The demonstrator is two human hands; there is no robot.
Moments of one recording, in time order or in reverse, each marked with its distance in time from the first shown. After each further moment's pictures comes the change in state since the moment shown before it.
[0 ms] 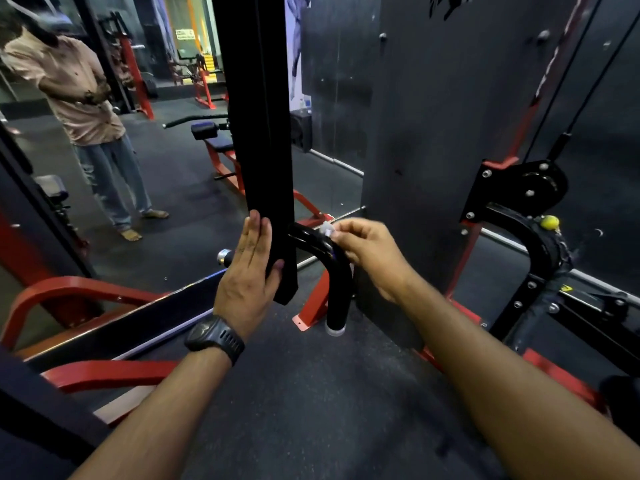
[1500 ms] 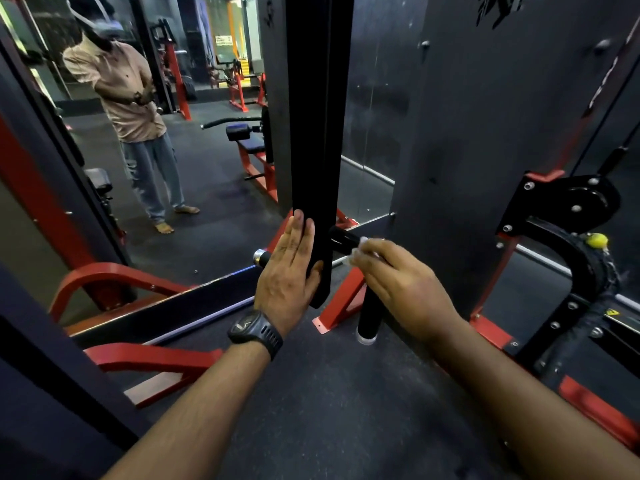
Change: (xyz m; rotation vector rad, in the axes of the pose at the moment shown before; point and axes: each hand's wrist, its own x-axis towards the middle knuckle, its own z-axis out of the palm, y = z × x) left_hand -0.003 0.001 -0.009 -0.006 0.035 0.032; right_hand -0.044 0.000 0.018 -1.060 0.083 -0.848
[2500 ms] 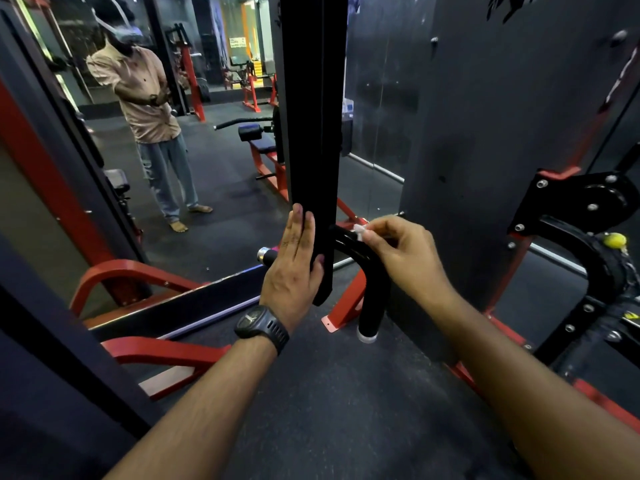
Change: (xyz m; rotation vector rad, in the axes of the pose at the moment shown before) left_hand 0.008 0.016 -0.004 -0.009 0.002 -0.066; right_hand 0.030 0.019 -0.004 0.556 -0.047 0.584
